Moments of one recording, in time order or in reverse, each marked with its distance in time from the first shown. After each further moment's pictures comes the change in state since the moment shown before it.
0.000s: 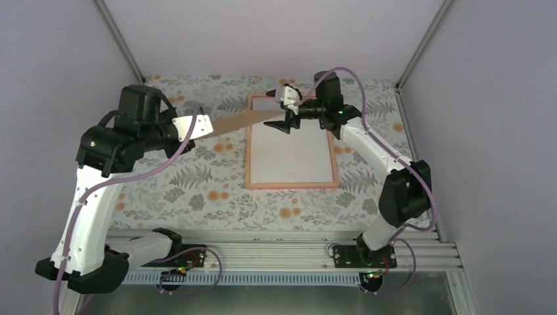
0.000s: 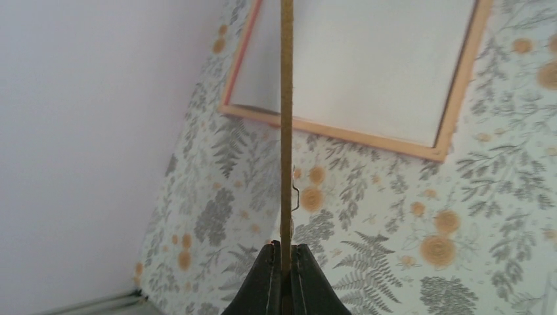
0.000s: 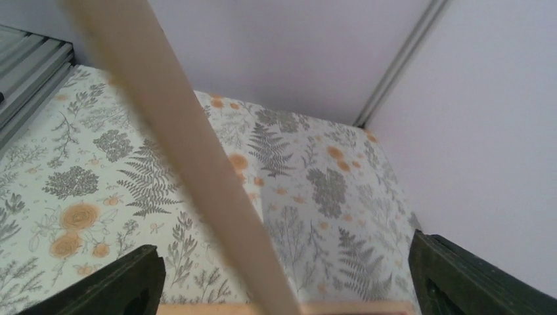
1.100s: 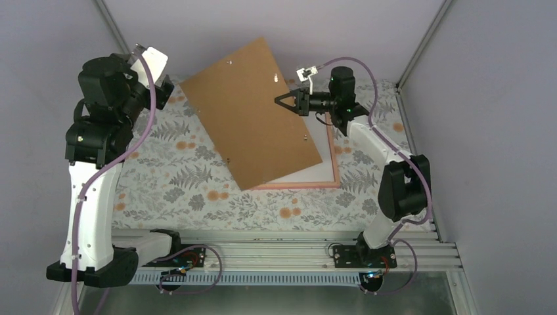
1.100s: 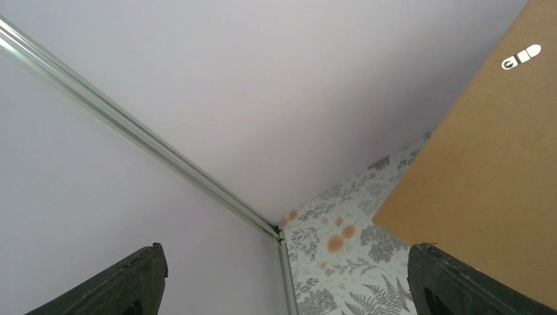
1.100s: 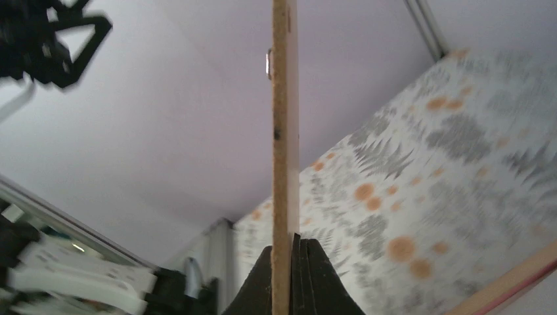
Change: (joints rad) left arm 0.195 0.039 0.110 0.414 -0.329 -0.340; right arm -0.093 0.050 0.018 0.228 -0.244 1.039
